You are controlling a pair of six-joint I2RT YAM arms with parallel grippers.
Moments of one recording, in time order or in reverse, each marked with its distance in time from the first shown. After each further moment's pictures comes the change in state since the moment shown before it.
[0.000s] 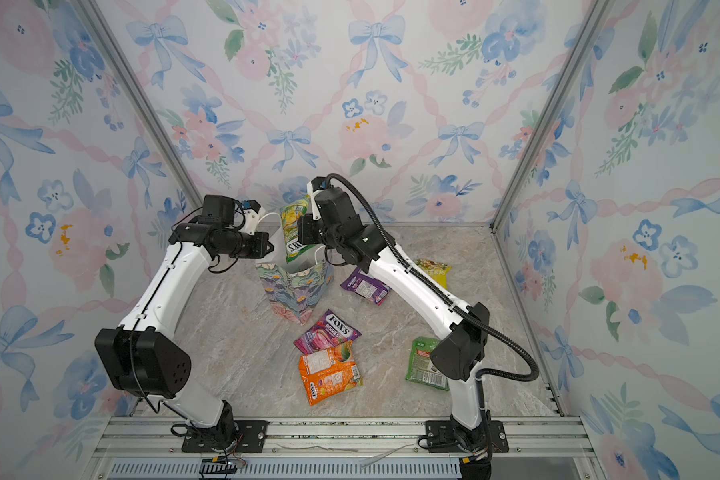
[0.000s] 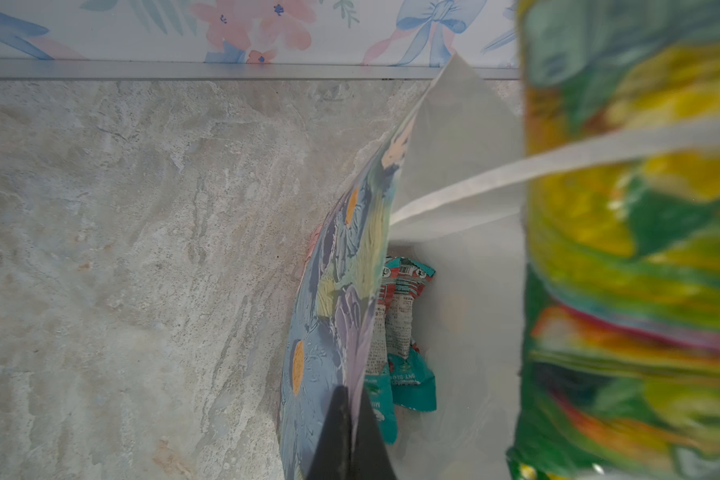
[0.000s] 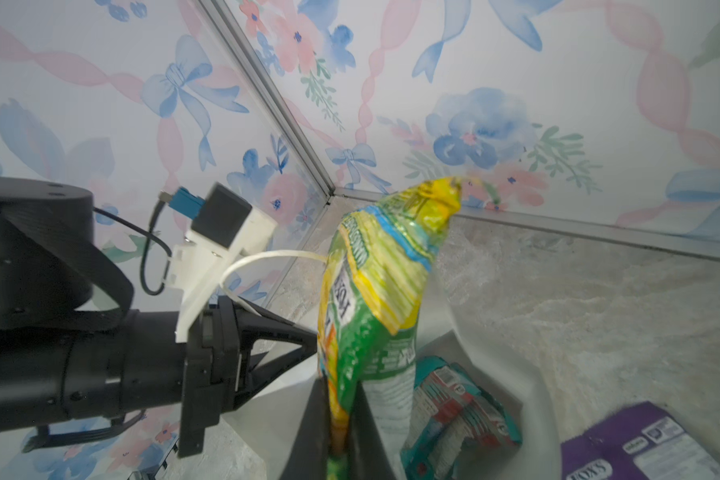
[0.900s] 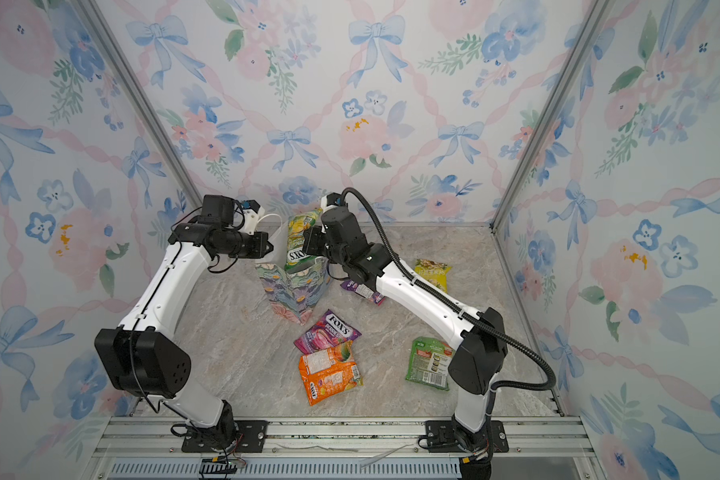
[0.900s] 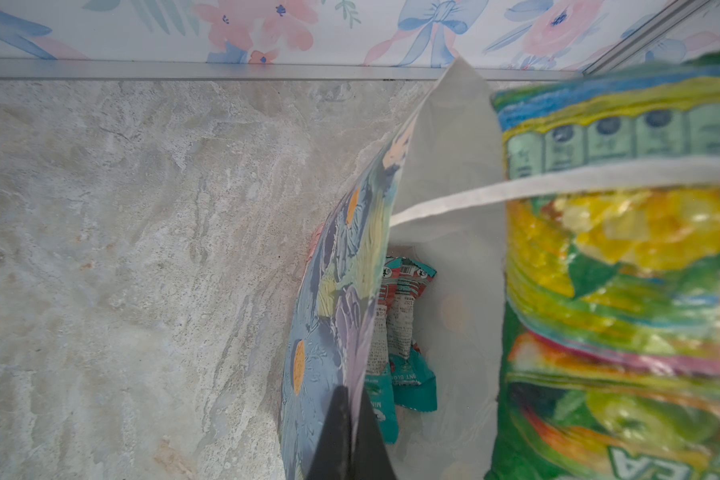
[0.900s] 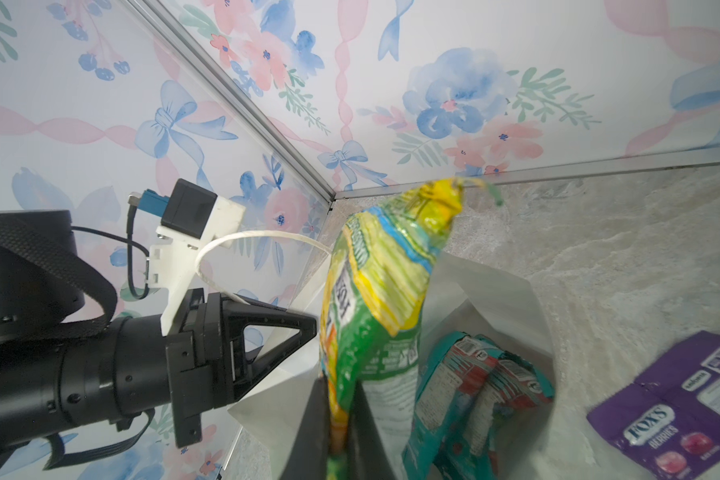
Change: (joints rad) left arm 0.005 0.000 -0.001 0.000 0.000 0.000; right arm 0.027 -0.135 -0.313 0.237 0.050 0.216
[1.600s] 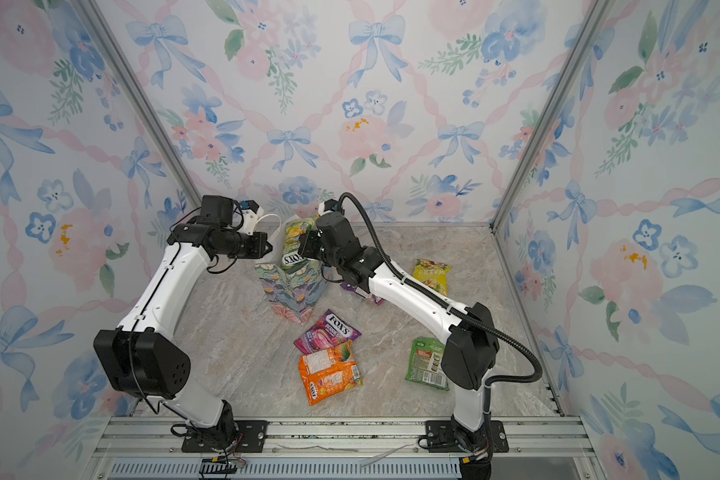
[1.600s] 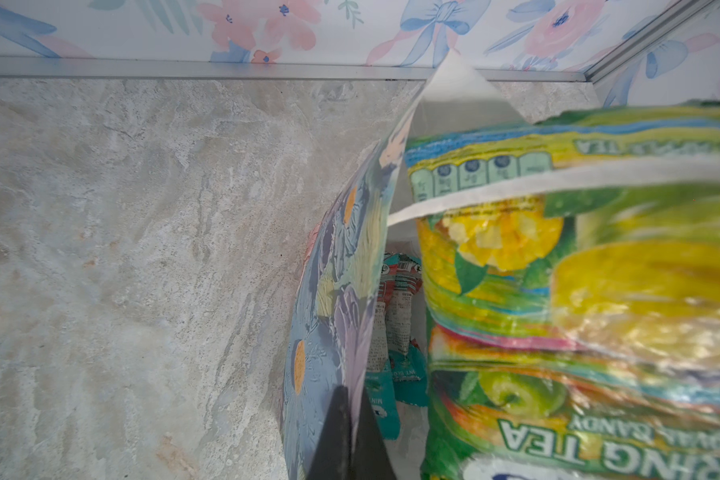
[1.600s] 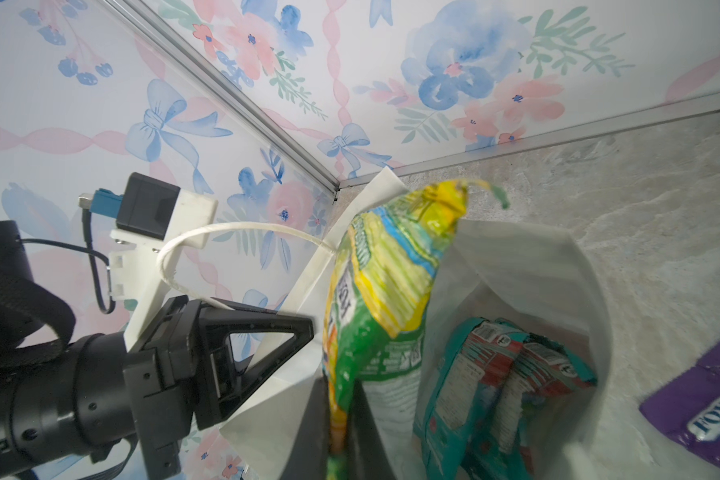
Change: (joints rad) left arm 0.004 -0.006 -0.005 -0.001 0.000 0.000; right arm 0.005 0.059 -0.002 0.046 -0.023 0.086
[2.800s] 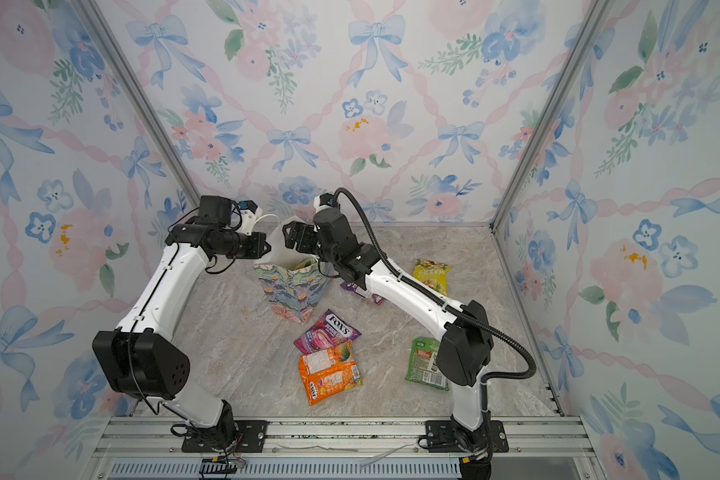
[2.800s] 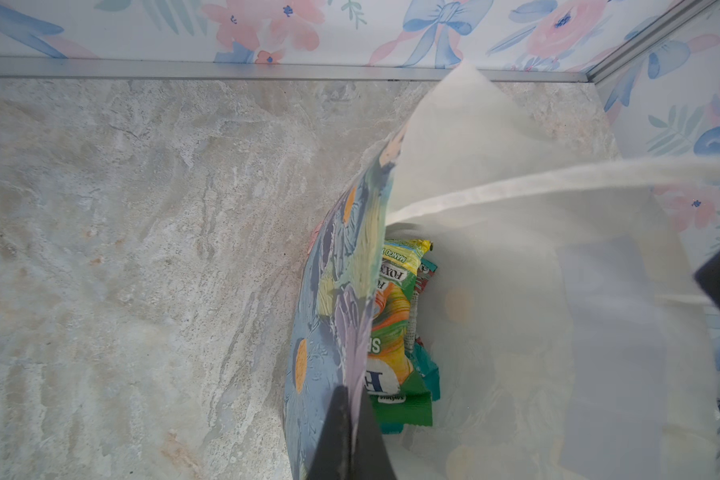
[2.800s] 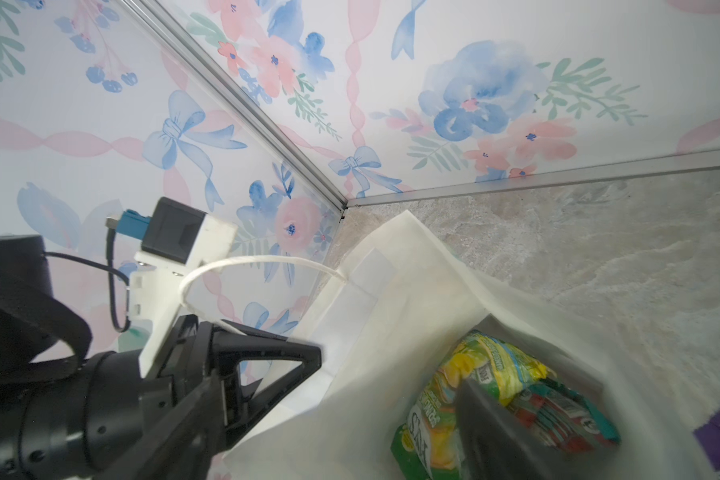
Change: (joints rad) left arm 0.010 -0.006 -0.005 -0.002 0.002 0.007; right arm 0.000 0.031 0.079 0.009 0.015 -0.101
